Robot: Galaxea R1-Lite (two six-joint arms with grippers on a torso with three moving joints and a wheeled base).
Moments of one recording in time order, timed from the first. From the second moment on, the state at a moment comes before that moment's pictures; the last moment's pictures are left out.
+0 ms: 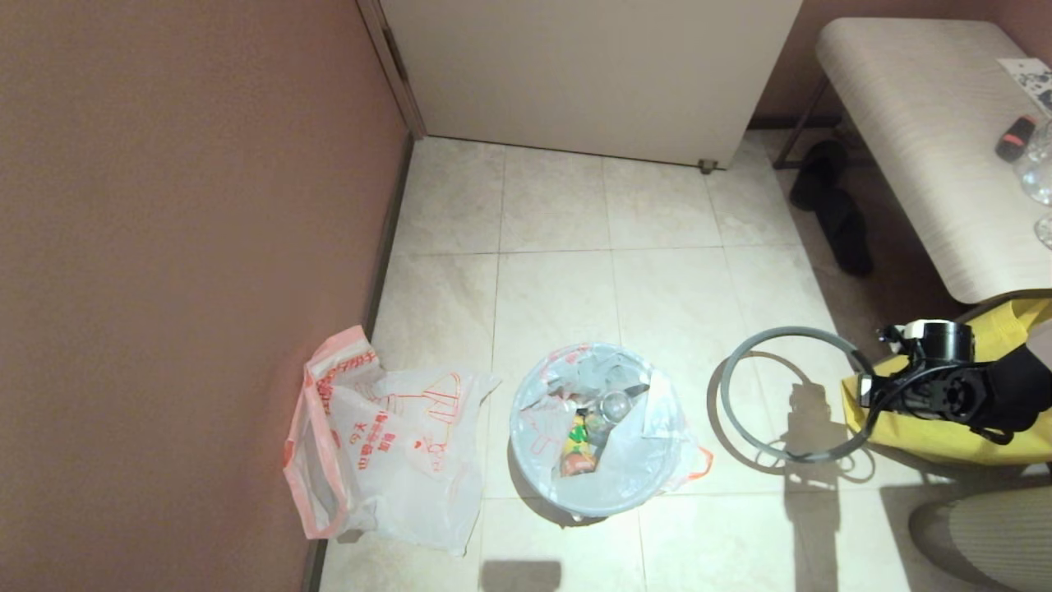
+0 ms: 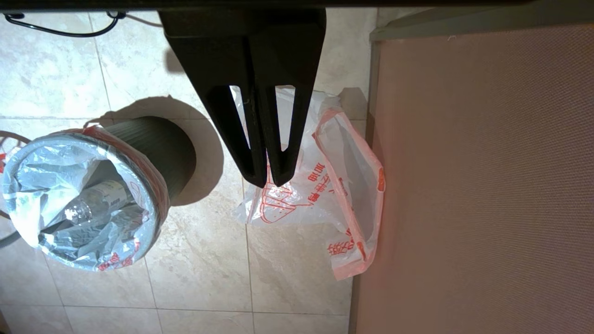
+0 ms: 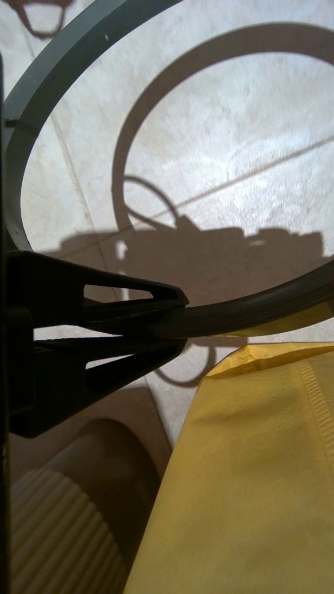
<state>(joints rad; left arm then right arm) 0.00 0.00 0.00 -0.04 0.02 -0.04 -0.29 2.46 -1.38 -0.41 -0.04 0.02</state>
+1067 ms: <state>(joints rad) 0.00 0.00 0.00 -0.04 0.02 -0.04 -0.26 1.91 -0.87 -0.16 0.05 -0.01</state>
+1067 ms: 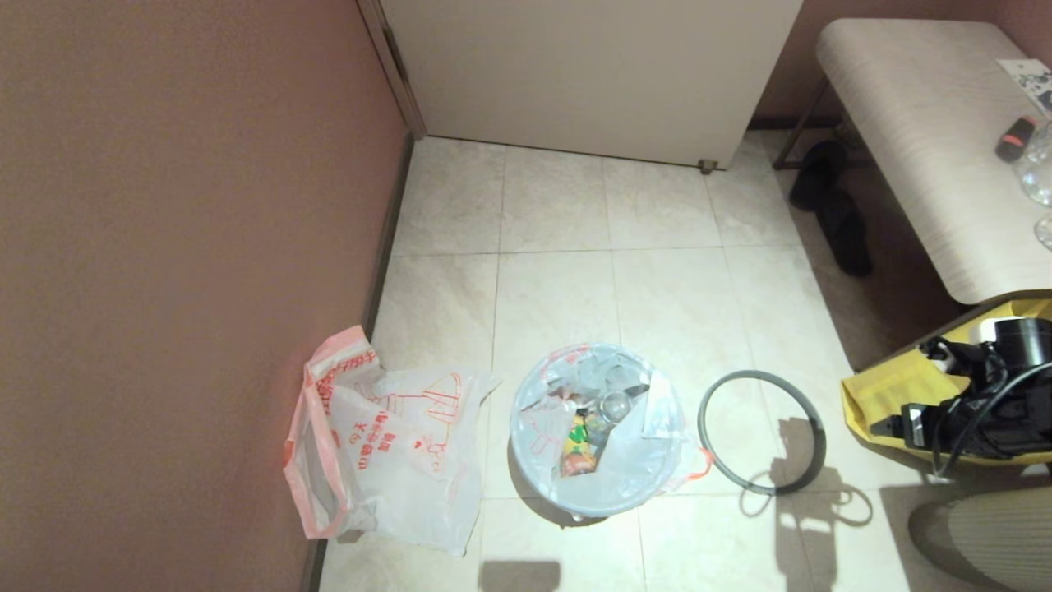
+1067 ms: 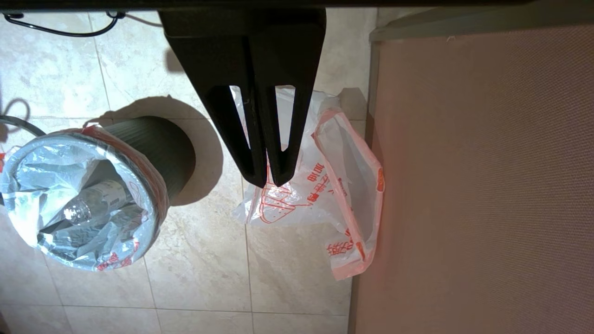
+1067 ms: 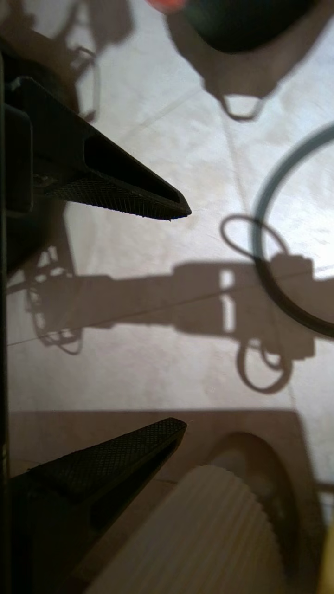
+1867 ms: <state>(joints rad) 0.00 0.00 0.00 -0.04 0.02 -0.04 0.03 1.41 -0.61 -0.09 0.04 0.18</state>
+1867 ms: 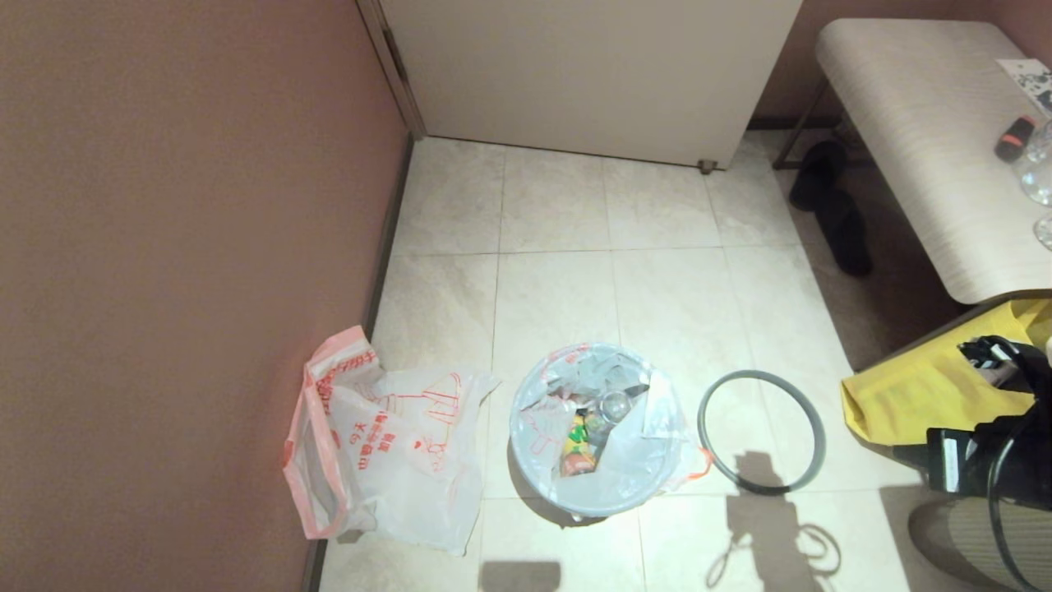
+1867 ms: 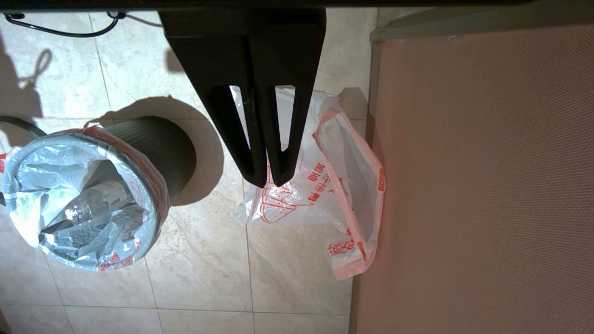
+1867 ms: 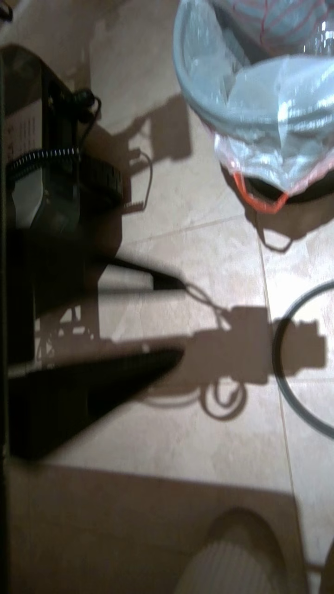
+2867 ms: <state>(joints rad) 0.00 0.00 0.00 -0.04 0.02 -0.04 0.29 1.95 -0.70 -0.57 0.06 0.27</state>
